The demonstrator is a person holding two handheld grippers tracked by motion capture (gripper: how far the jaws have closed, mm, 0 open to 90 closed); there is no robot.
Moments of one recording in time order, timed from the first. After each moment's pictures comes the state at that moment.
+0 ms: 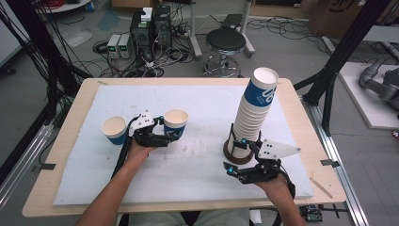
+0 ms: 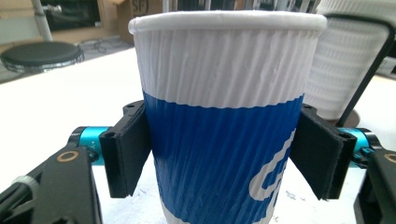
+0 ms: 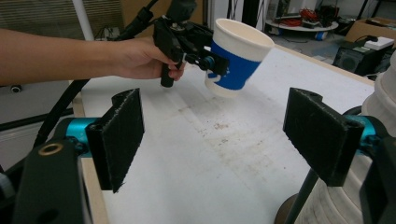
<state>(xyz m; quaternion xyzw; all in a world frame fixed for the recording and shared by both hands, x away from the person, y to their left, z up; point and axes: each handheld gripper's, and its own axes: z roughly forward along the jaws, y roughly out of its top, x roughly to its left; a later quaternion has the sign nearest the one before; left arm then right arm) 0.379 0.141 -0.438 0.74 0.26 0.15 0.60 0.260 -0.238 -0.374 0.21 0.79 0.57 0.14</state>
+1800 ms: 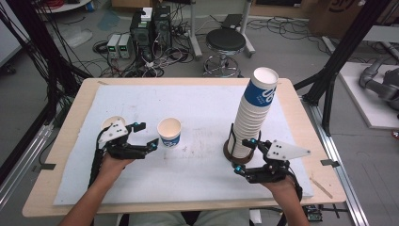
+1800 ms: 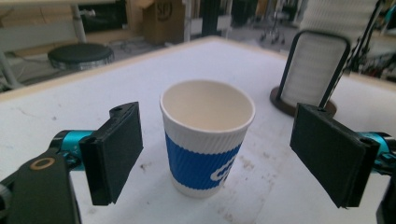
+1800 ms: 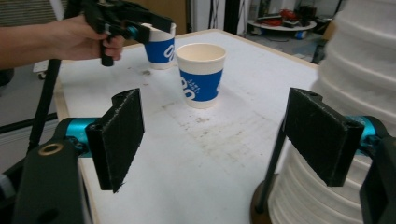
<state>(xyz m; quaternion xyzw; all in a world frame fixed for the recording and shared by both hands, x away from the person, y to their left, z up) 0.314 0.204 -0.405 0.72 0.29 0.19 0.61 0.255 -0.258 -0.373 0.23 0.78 0.57 0.16</state>
